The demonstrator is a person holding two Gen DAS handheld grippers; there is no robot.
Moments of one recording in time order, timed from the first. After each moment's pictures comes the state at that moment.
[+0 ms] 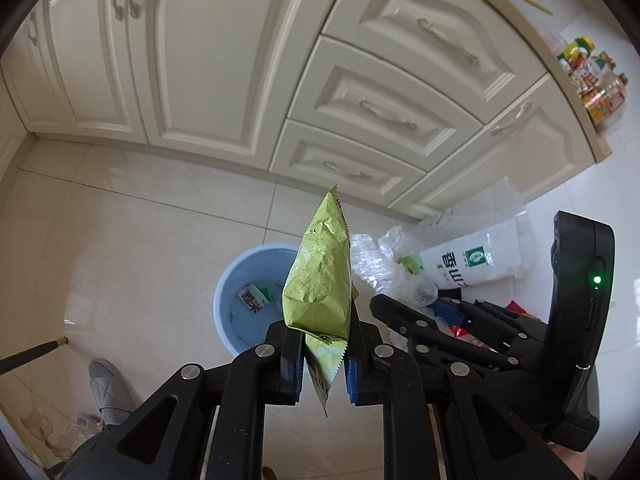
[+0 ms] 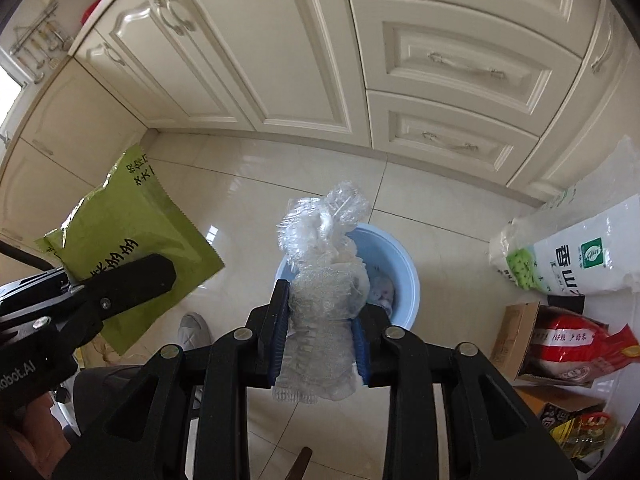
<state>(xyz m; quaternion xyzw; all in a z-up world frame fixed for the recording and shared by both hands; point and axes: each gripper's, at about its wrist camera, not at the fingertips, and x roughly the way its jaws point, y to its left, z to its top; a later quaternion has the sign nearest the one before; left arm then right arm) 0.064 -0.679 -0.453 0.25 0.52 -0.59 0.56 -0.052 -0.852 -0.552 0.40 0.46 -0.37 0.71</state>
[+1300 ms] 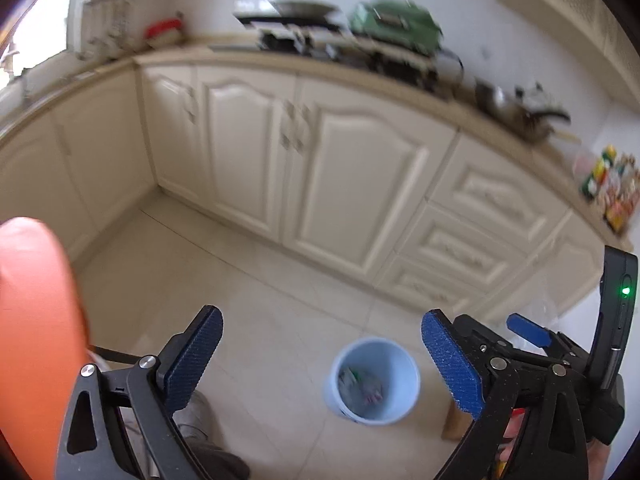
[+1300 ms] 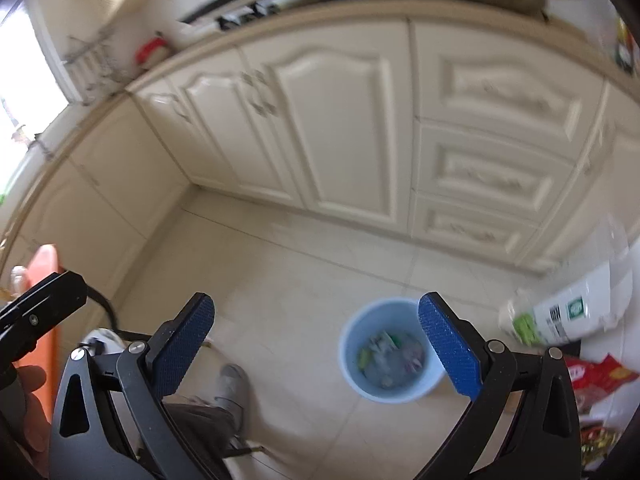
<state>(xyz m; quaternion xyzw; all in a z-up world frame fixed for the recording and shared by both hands) 0.094 -0.450 -0.265 0.13 0.38 -0.50 0.77 0.042 -0.765 -0.368 0.30 0.34 -0.38 0.80</state>
